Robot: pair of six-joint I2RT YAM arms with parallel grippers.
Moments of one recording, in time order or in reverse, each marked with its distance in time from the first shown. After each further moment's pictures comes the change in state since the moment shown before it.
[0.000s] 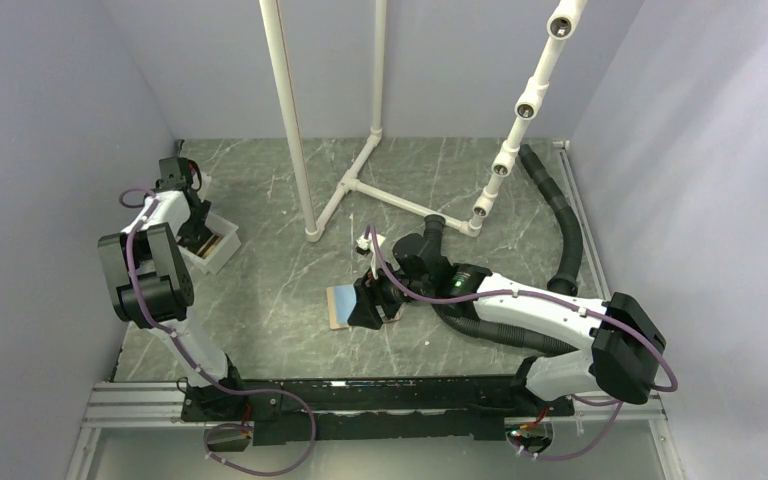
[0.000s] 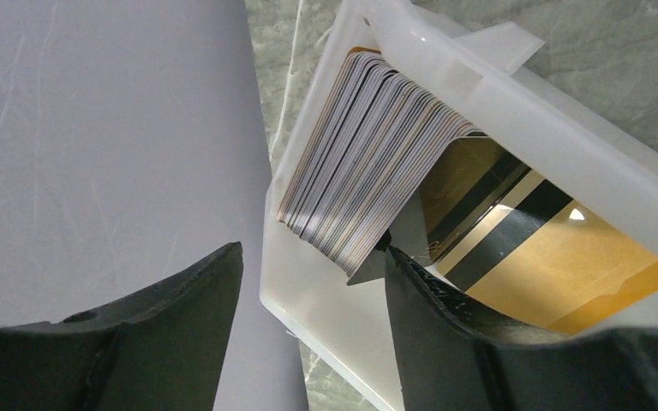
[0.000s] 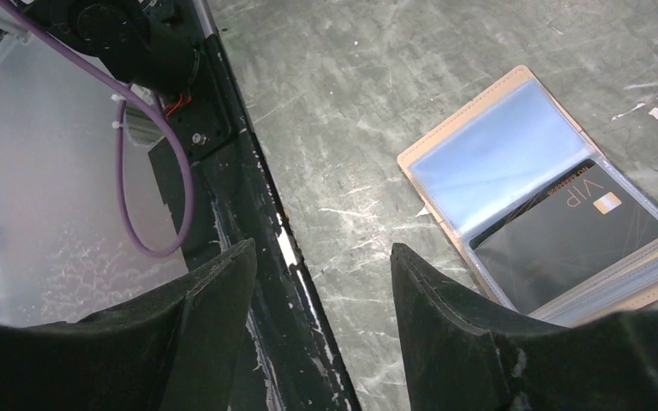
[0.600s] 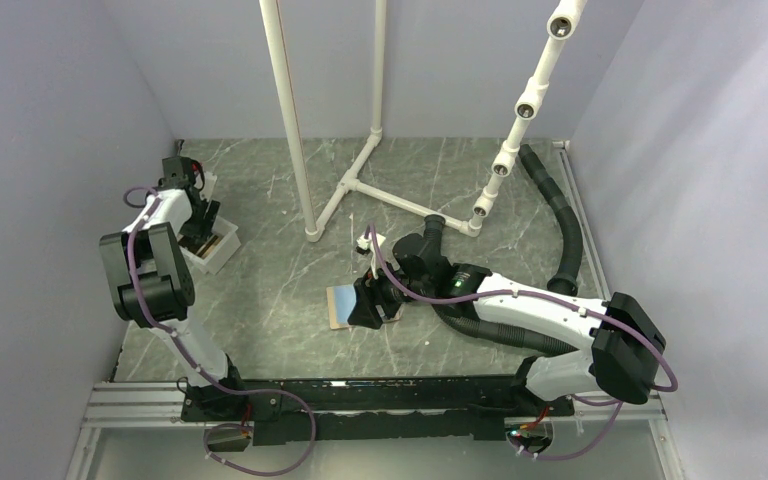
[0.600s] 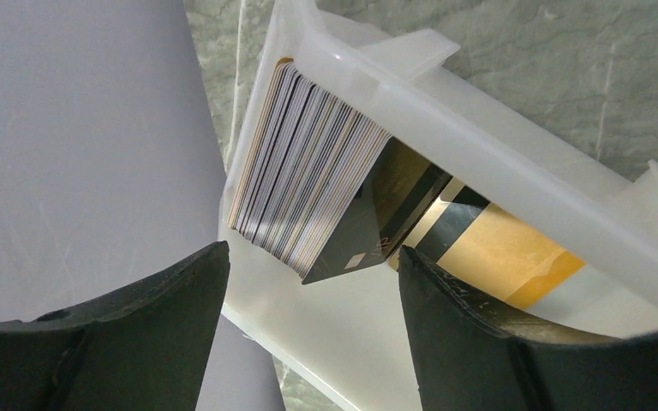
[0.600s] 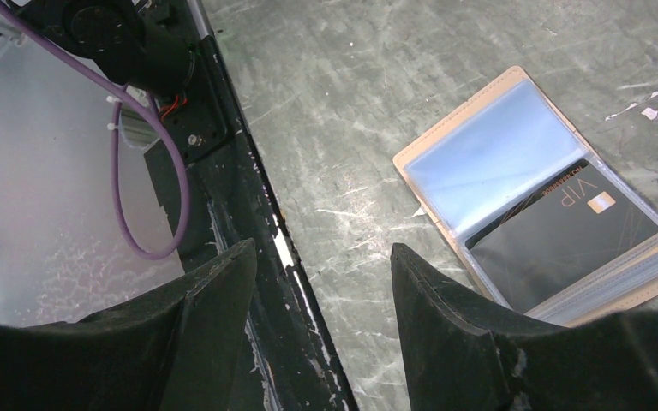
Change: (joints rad) left arm -0.008 0.000 0.013 -0.050 0.093 -0.030; right arm 0.001 0.000 0.000 0.000 0.014 -0.003
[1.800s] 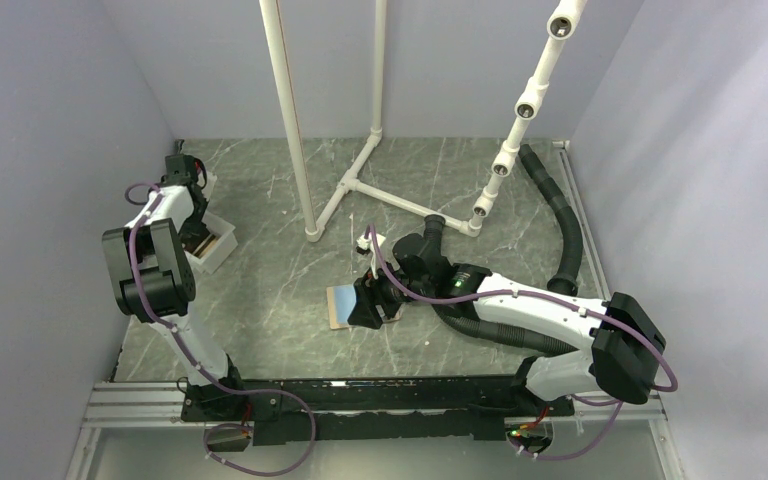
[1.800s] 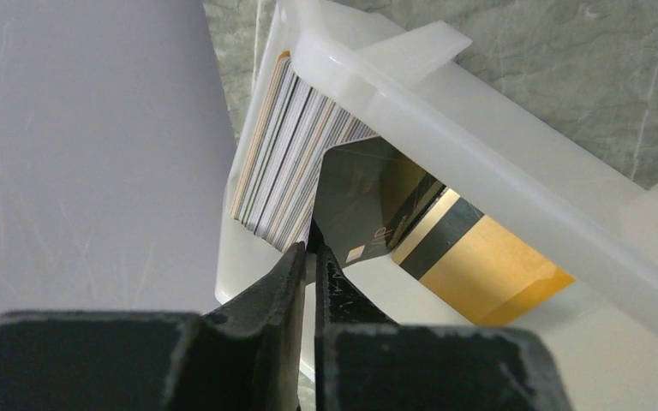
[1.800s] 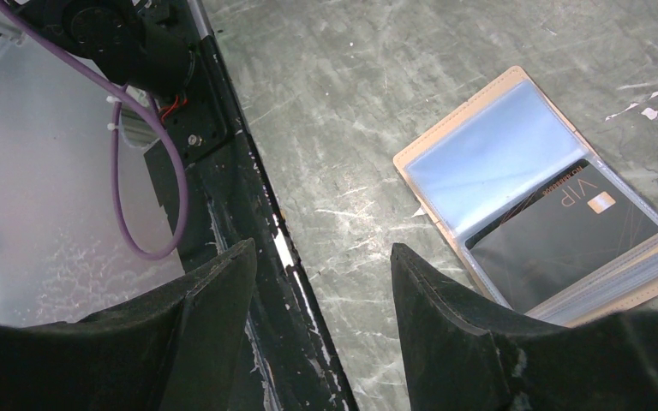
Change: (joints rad) left arm -0.011 0.038 0.035 -0.012 -0.076 0.002; right arm 0.000 0.000 0.000 0.000 0.000 0.000
